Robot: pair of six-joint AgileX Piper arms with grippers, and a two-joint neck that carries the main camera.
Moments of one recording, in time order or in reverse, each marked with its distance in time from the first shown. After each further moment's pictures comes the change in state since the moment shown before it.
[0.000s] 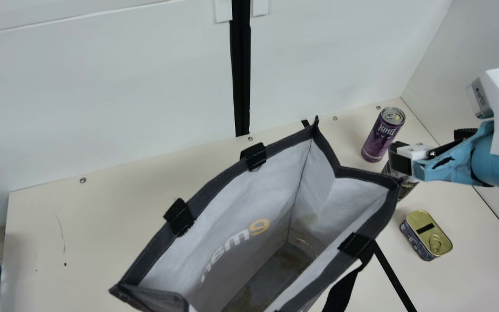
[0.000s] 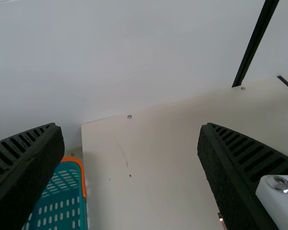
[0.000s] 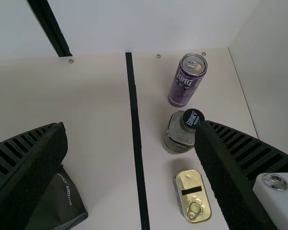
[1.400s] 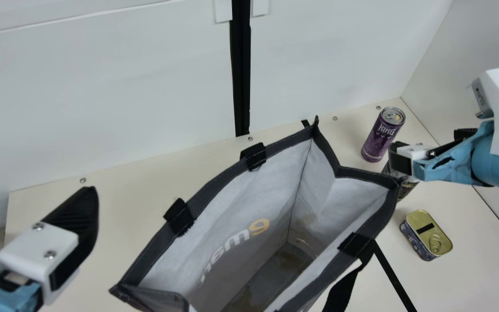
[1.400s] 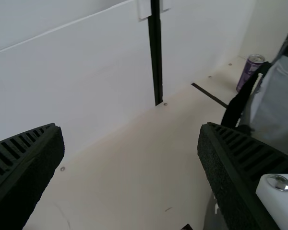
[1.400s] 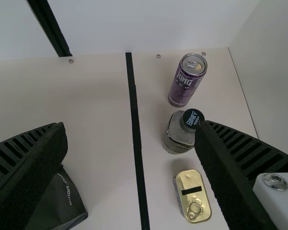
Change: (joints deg) left arm -31.0 15.7 -20.1 10.8 2.4 -8.2; right arm 0.0 0.0 0.0 0.0 0.0 0.0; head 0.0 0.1
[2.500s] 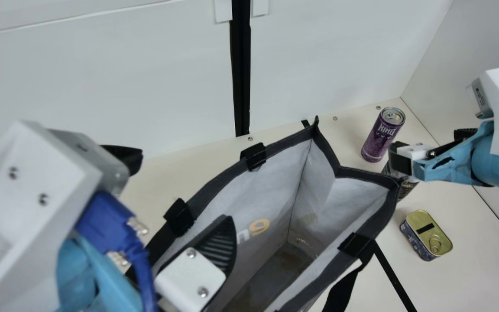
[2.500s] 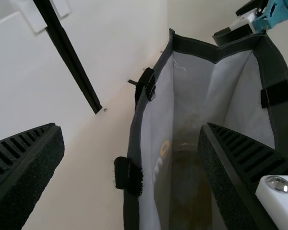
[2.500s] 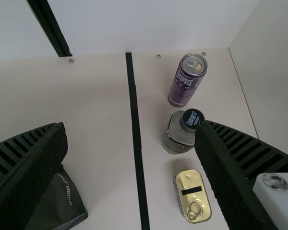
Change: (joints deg) left arm -14.4 12.0 -12.0 -2.7 4.9 4.4; right arm 0.0 0.0 0.0 0.0 0.0 0.0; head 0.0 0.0
